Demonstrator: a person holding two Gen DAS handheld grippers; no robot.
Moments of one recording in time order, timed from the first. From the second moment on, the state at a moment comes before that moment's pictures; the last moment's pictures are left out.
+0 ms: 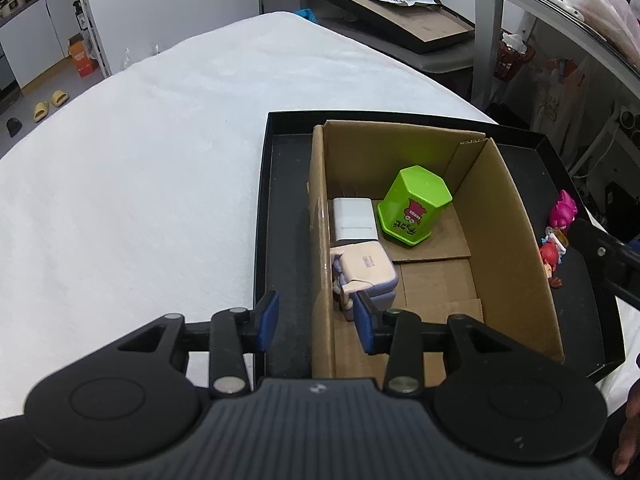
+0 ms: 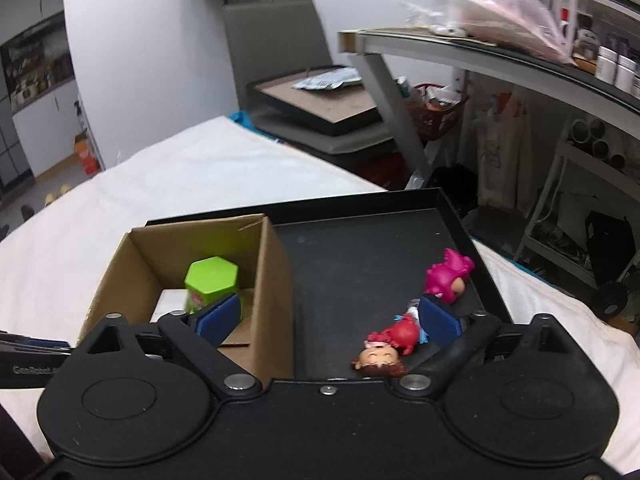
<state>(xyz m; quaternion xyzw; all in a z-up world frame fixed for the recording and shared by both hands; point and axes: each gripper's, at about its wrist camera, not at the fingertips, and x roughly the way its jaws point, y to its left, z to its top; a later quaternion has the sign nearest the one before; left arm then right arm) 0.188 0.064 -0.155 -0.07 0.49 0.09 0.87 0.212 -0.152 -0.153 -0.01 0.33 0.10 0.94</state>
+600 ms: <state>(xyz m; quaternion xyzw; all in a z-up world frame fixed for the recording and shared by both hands) 0.198 0.039 -0.157 0.01 0.49 0.13 0.86 0.223 -0.200 -0.191 0.10 0.36 0.07 0.93</state>
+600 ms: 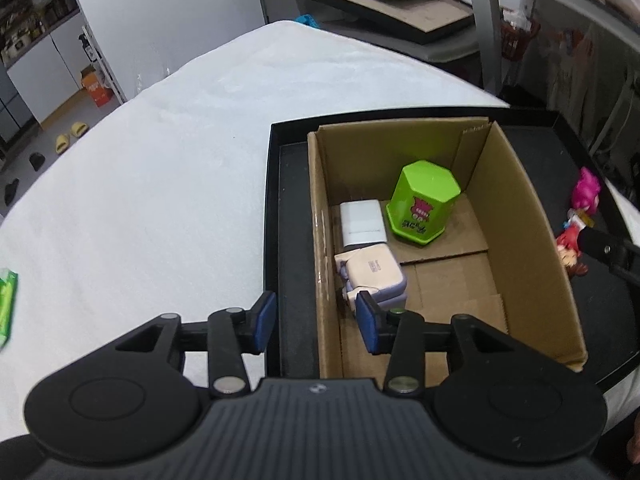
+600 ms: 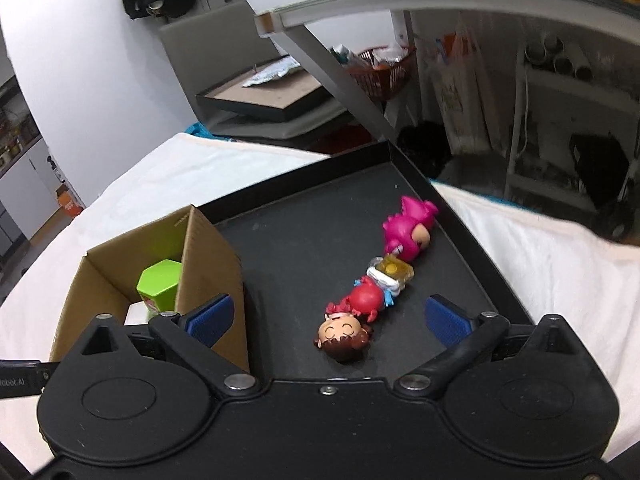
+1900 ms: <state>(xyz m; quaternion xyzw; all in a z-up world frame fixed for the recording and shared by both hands) 0.216 0.028 -0.168 0.02 0.52 0.15 0.84 0.244 -0.194 -0.217 0.08 0.43 0.13 0.89</state>
